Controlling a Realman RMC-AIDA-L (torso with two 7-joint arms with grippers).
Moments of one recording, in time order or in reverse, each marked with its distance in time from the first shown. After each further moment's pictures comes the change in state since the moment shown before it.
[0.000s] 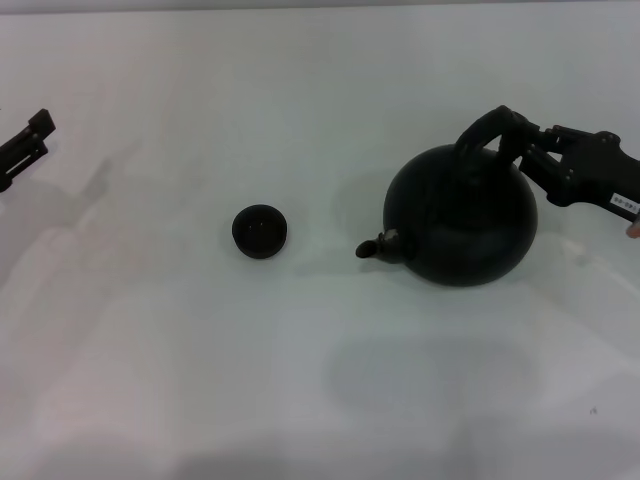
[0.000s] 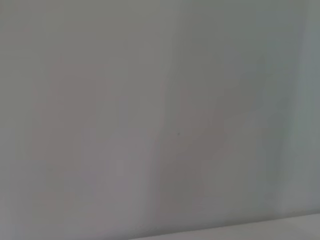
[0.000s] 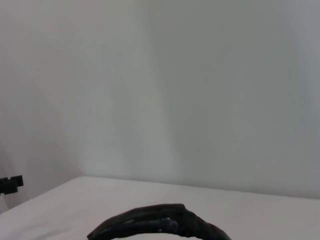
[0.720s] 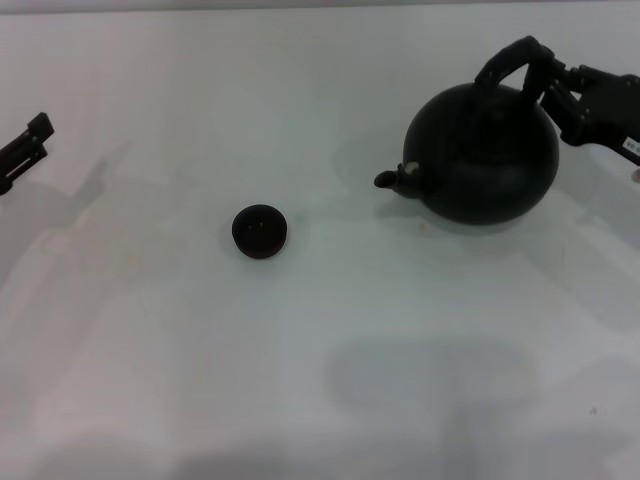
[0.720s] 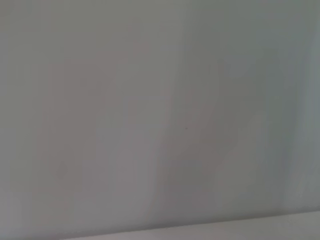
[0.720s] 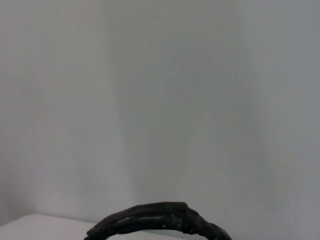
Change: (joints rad) left arm -0.001 -0.003 -0.003 -0.012 -0.002 0.022 0.001; right arm 0.042 0.001 0.002 0.013 0.154 -0.061 -0.097
